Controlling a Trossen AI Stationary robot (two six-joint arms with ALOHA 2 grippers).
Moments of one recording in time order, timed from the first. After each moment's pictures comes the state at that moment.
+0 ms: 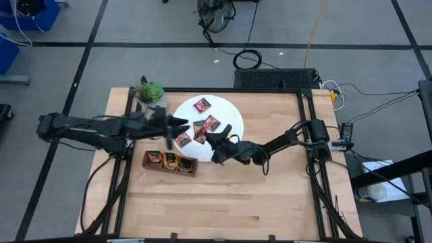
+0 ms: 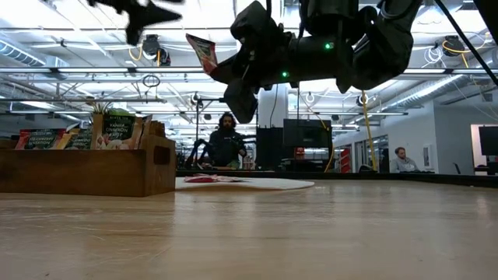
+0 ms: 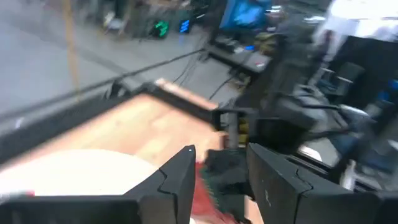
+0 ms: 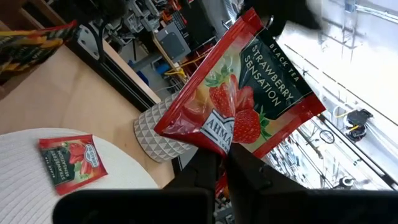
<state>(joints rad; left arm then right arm) -0.03 0.86 0.67 0.07 -0.26 -0.40 0.12 2.01 0.95 1.20 0.61 -1.06</state>
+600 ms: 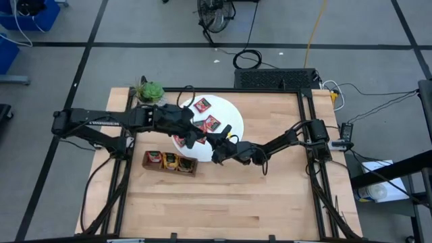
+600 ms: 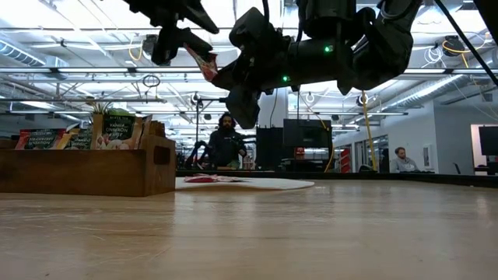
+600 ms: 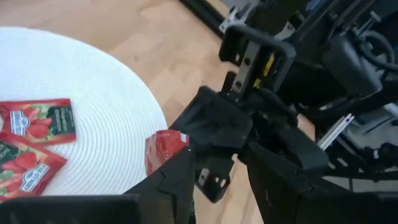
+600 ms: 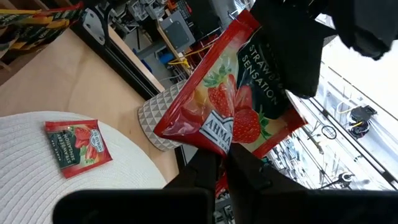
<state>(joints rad) 0.09 1.24 1.00 -0.30 0.05 -0.66 0.12 2.01 0.95 1.15 0.63 -1.06</state>
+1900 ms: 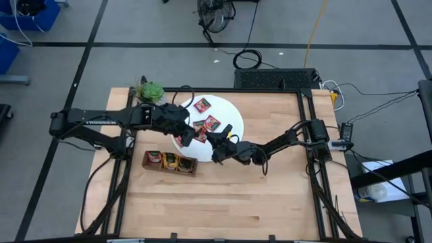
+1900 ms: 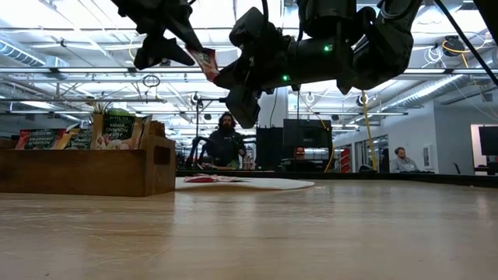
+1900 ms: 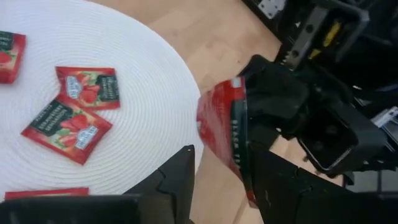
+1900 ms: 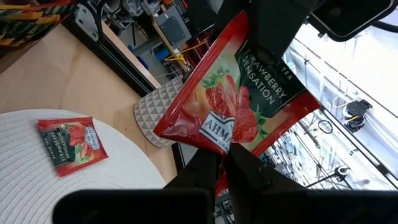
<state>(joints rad) 0.11 1.21 1.00 -0.47 0.02 -0.68 0.13 2.01 0.95 1.16 0.65 -1.06</state>
